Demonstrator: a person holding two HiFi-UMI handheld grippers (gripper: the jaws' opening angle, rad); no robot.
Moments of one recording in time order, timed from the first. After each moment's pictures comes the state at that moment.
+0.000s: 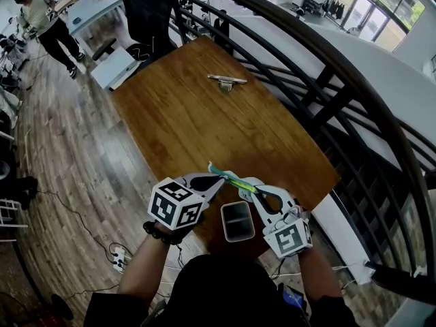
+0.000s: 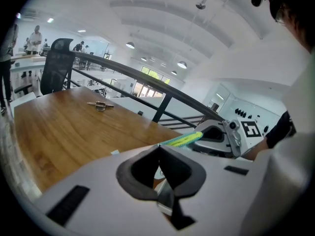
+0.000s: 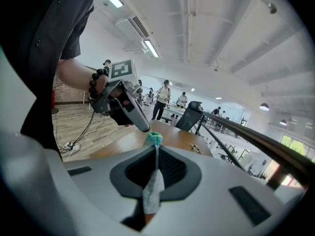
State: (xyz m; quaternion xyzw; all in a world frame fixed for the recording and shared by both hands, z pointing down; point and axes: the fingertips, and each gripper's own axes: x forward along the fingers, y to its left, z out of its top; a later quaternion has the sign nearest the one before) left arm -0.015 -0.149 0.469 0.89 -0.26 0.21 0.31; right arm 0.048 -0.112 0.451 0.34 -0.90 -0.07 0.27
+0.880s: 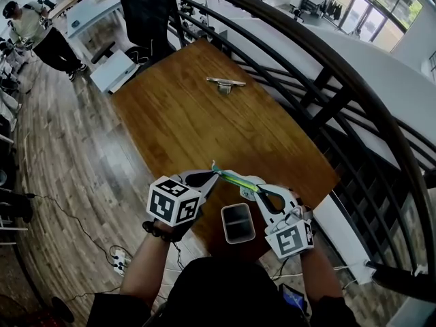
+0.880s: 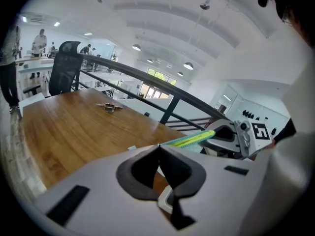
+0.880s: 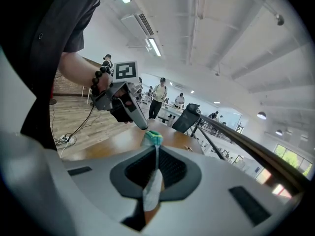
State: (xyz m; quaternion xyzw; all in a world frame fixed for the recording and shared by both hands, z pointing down) left arm -0.031 -0.168 0.474 0.88 -0.30 0.21 0.31; right arm 0.055 -0.118 0.444 0.35 -0.89 -0.10 0.28
